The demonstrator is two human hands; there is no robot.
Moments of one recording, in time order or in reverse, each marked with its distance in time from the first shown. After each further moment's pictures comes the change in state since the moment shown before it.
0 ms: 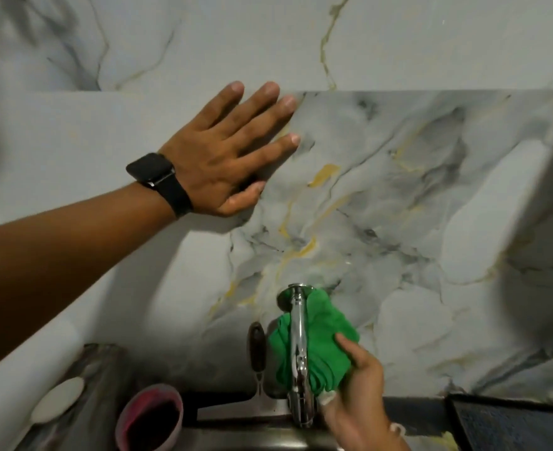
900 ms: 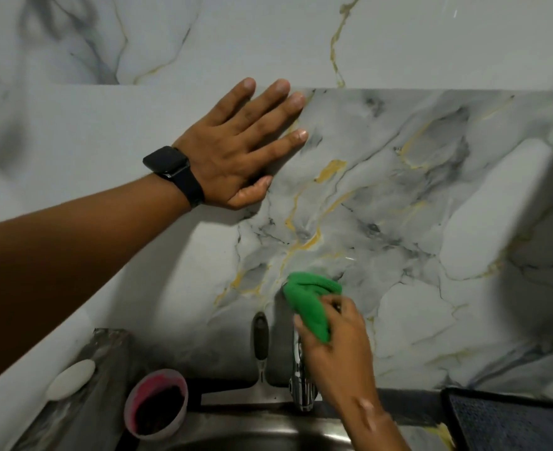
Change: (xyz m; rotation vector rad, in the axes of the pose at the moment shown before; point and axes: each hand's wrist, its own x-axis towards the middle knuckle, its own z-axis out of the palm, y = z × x) left_hand 0.000 0.002 0.003 0.003 0.009 -0.009; right_hand -0.021 -0.005 0.039 -1.579 0.265 -0.696
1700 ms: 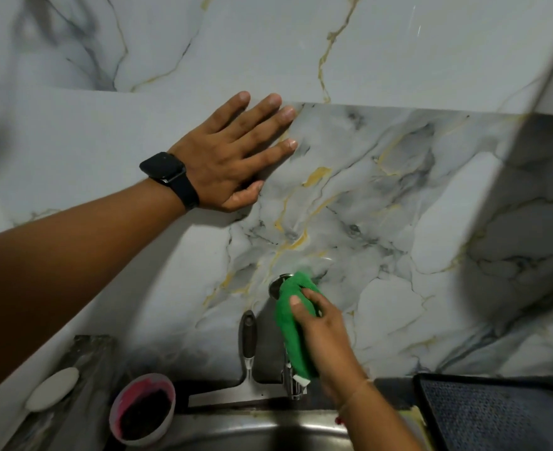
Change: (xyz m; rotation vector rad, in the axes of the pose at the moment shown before) left_hand -0.002 -0.001 -0.002 -0.025 0.013 0.006; right_hand 0.005 -0.023 0.002 0.602 -0.086 0.531
